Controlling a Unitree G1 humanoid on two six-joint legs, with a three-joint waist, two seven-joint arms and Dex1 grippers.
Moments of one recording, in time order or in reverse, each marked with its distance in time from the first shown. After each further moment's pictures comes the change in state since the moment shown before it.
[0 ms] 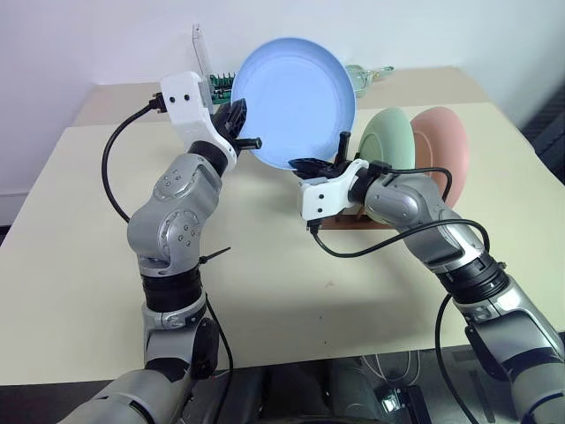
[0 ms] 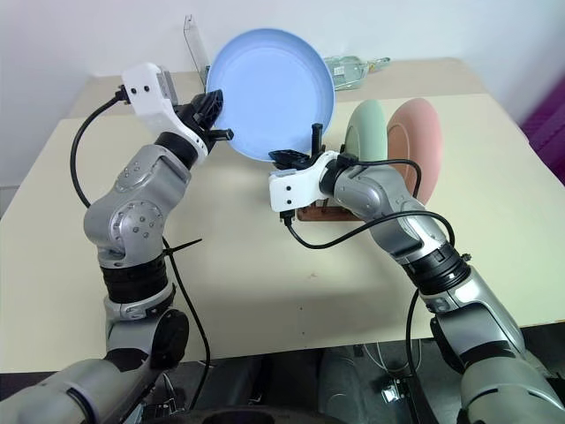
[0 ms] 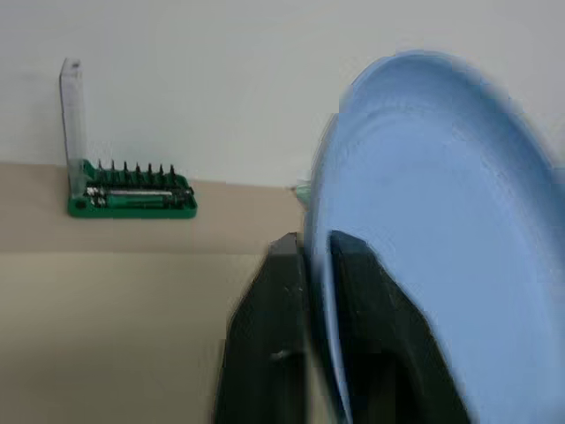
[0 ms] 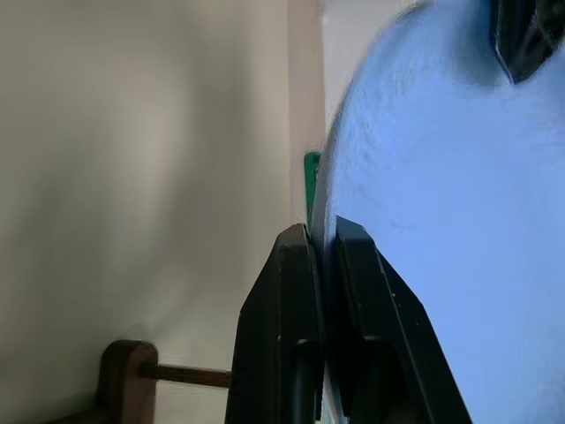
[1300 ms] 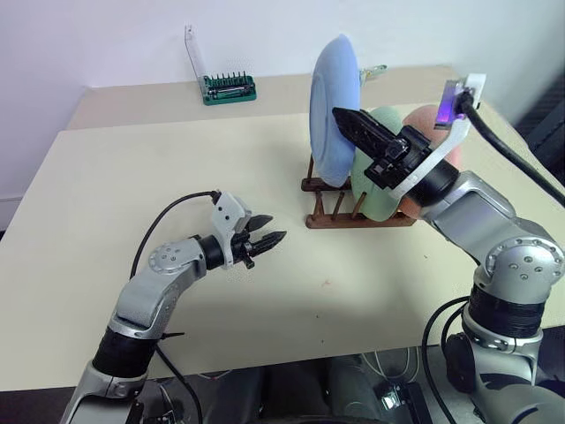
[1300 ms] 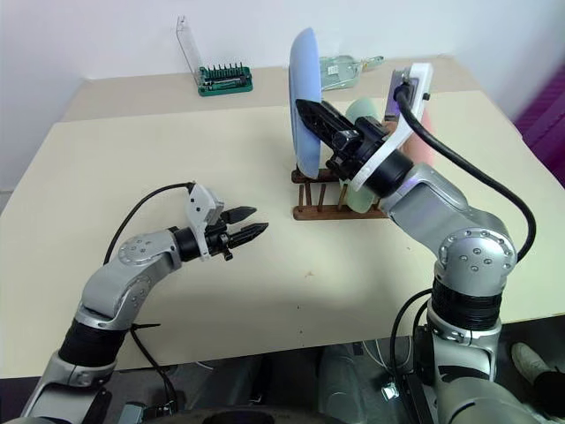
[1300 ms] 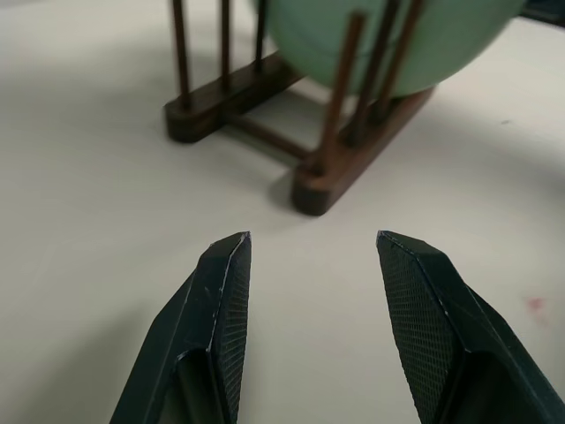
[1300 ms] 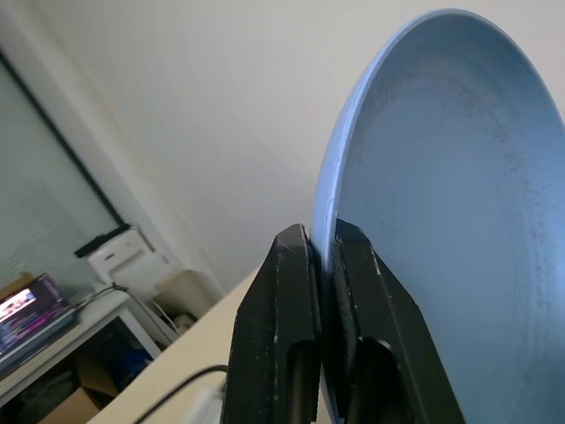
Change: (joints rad) left arm 0.482 0.452 -0.402 -0.002 0.067 -0.265 -0.746; right arm 0.167 0.192 -0.646 -0.404 1.881 0.941 -0.644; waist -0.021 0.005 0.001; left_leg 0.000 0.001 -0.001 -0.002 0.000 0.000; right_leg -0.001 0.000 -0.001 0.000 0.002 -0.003
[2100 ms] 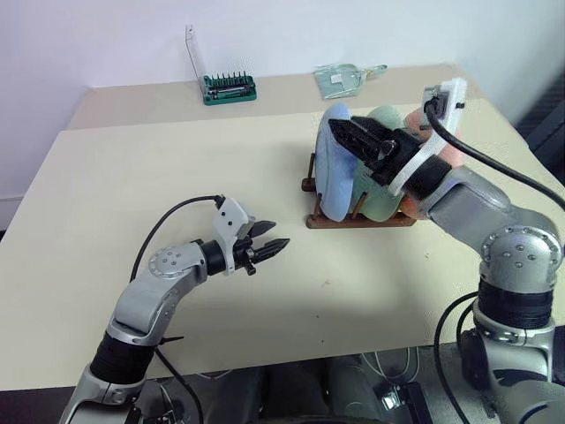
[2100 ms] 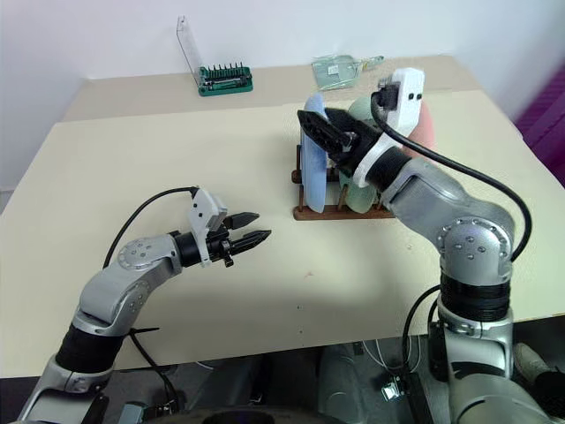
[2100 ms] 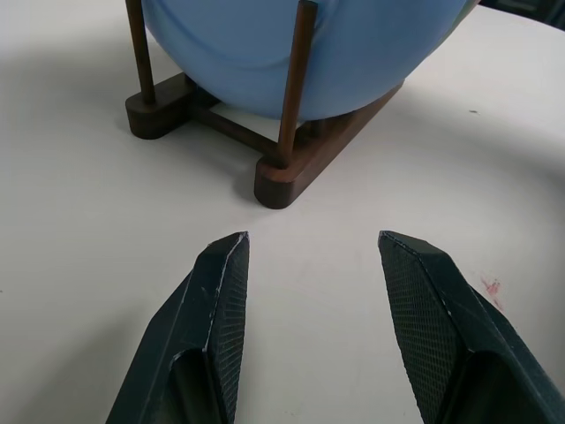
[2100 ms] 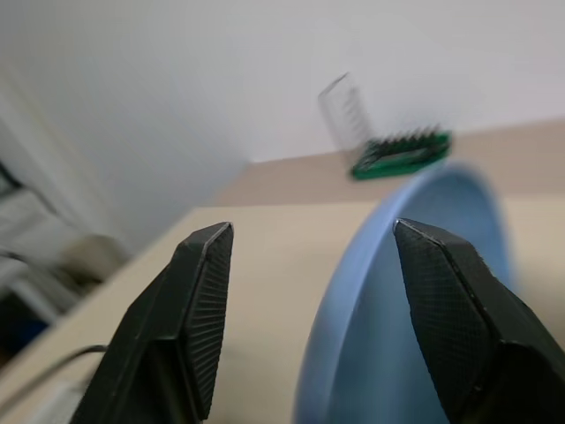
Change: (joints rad) left arm 0.018 -0.003 -0.010 -0.032 0.000 0.027 0.003; right arm -0.052 -0.145 0.084 0.030 -0.236 -0.010 0.039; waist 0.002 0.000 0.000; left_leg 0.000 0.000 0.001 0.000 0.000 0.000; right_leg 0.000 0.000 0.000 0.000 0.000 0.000
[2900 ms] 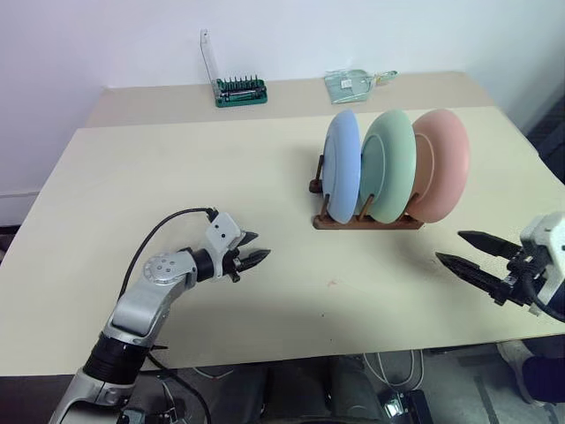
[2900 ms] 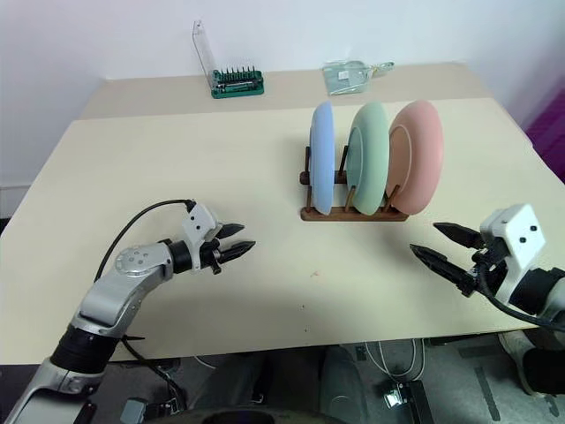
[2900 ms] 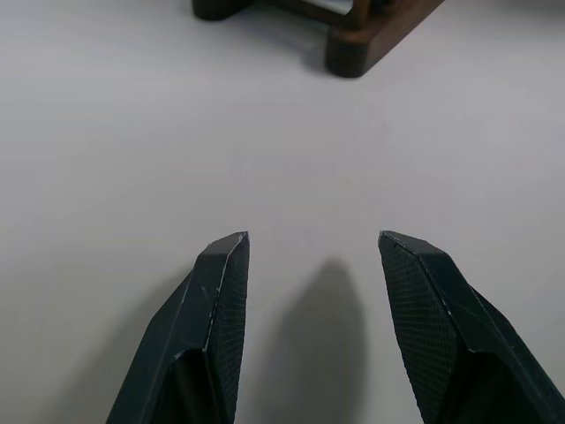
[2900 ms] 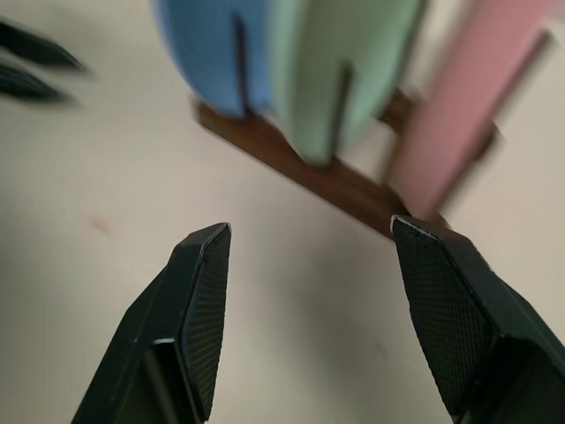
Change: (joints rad) left arm 0.035 0.048 -0.027 0.177 0.151 -0.166 -0.018; right arm 0.969 -0.307 -0.481 -0.060 -0.514 -0.300 0.792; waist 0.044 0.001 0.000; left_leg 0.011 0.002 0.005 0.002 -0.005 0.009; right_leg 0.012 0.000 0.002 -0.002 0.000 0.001
